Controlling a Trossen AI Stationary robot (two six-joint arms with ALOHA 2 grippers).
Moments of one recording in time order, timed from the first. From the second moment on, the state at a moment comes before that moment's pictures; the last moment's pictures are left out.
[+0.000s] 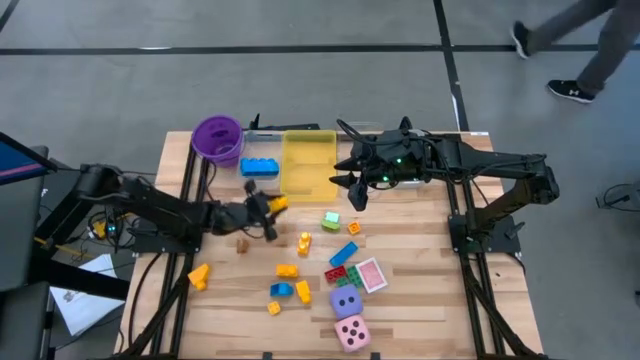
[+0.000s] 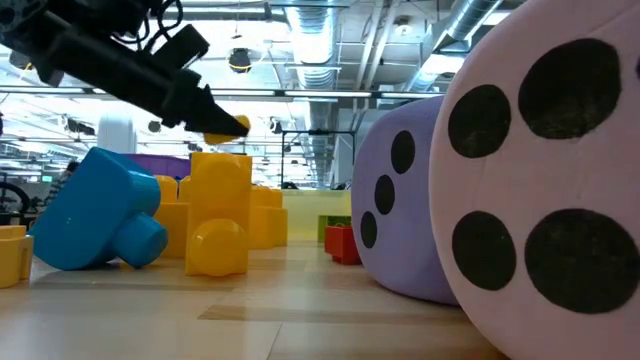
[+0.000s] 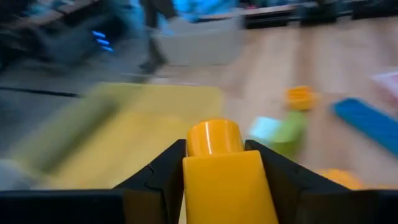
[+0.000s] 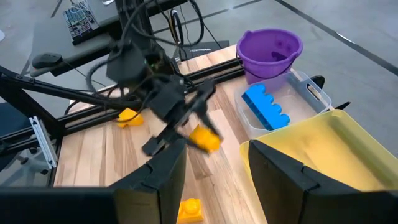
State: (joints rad) left arm -0.12 1.19 0.34 0.50 -0.66 0.05; right arm -0.02 1.46 1.62 -0.64 0.16 0.28
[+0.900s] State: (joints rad) left arm 0.53 1.03 0.34 0.48 -0.55 0.05; right arm -0.01 1.46 1.62 -0.64 0.16 0.28
